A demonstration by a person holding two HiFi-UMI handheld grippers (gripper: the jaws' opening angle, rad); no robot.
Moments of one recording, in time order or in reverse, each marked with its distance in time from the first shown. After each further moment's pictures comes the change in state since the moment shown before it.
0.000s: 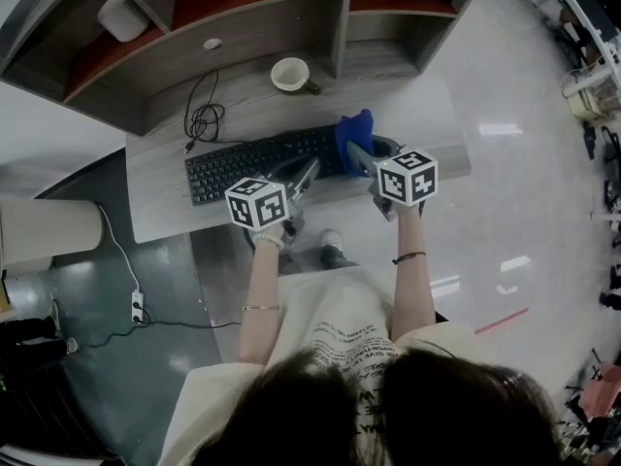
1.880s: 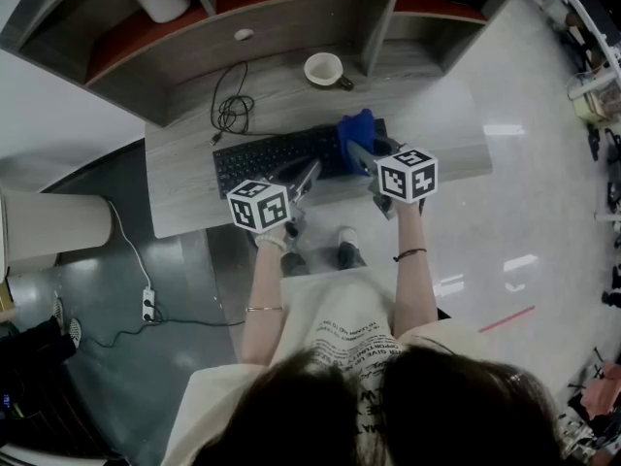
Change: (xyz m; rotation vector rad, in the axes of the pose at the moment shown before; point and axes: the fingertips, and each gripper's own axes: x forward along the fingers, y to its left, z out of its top) left arm -0.072 0.045 0.007 -0.008 -0.007 0.020; right arm 0.059 0.060 -0.003 0.029 0.008 0.007
